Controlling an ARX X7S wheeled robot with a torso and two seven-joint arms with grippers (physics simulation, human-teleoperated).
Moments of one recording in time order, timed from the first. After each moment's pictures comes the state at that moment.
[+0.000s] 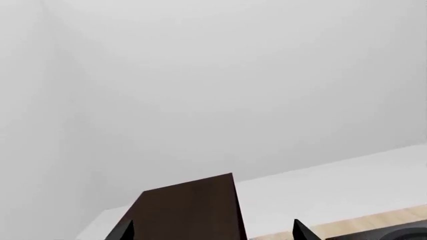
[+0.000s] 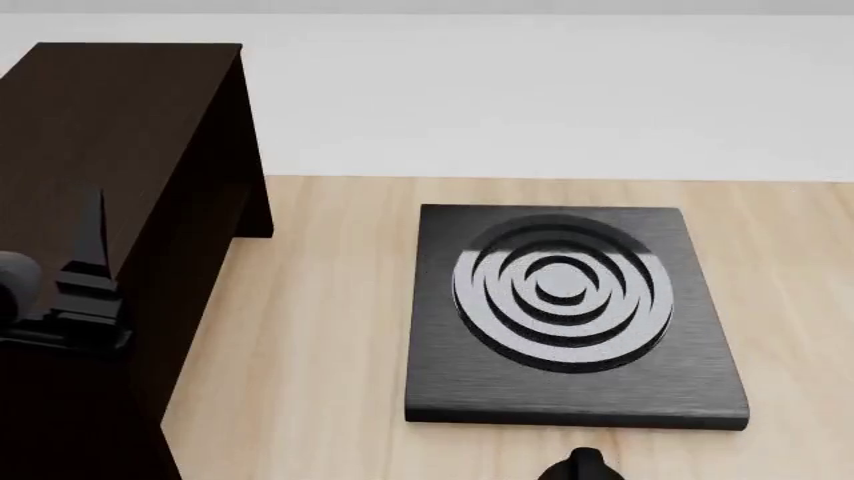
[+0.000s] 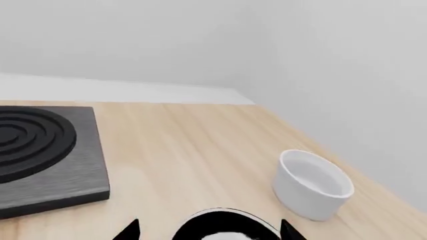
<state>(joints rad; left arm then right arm) -0.53 -0.35 0.12 0.82 -0.28 -1.06 -0.25 -0.09 0.02 0.54 -0.96 -0.32 0.96 -0.26</state>
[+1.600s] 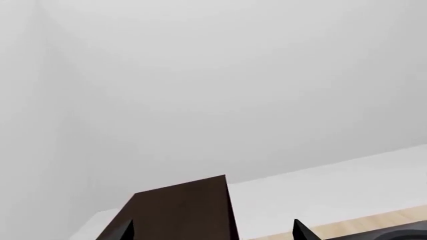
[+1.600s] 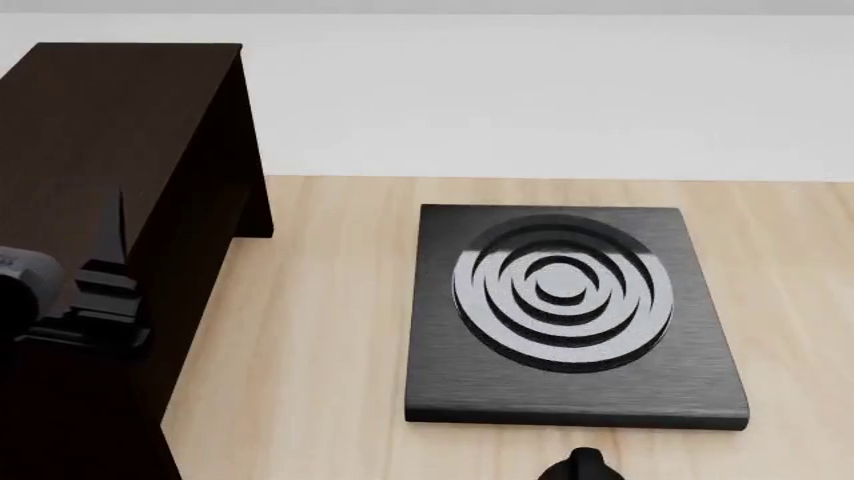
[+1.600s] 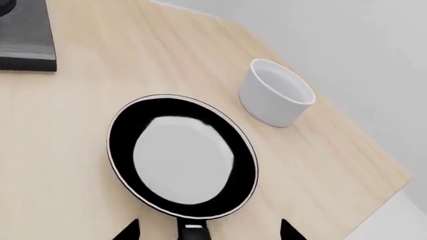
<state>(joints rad) -0.53 -0.35 0.15 0.78 -0.29 -1.01 -0.27 -0.47 0.04 0.69 -0.88 -0.14 0.86 -0.16</state>
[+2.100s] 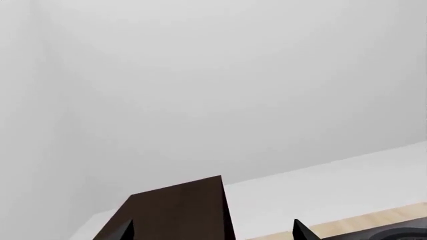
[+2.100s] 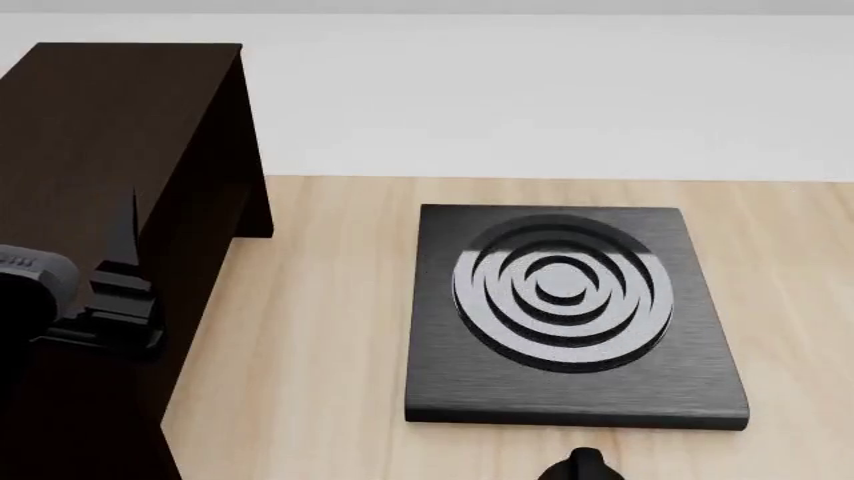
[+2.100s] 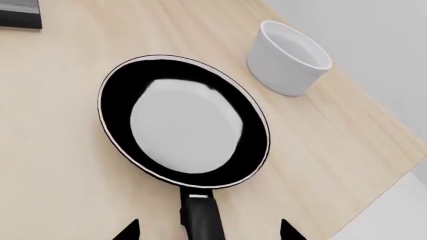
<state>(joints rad) -0.54 -0.34 0.18 0.77 -0.29 -1.01 -0.28 -0.47 0.07 0.68 -0.71 -0.09 0.79 -0.12</state>
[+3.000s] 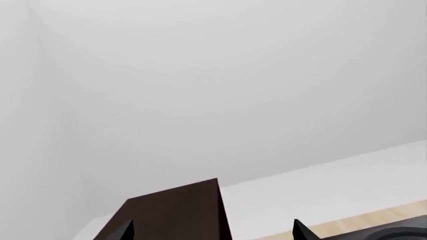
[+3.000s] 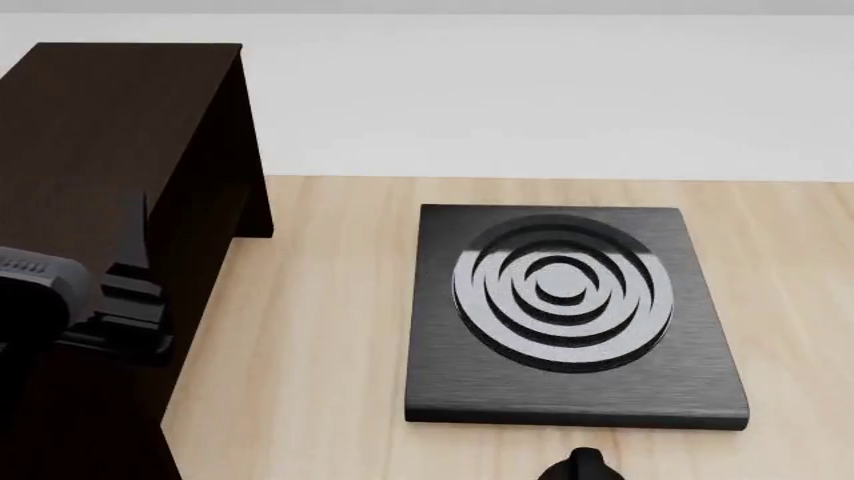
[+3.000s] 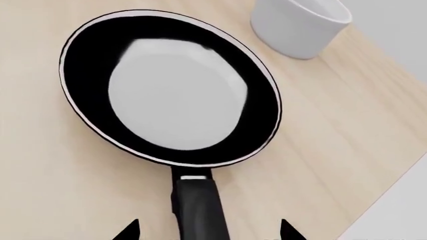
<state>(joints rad) -0.55 -0.34 0.21 0.80 -0.30 -1.04 -0.31 -0.41 0.14 0.70 -0.47 -0.02 0.73 -0.10</state>
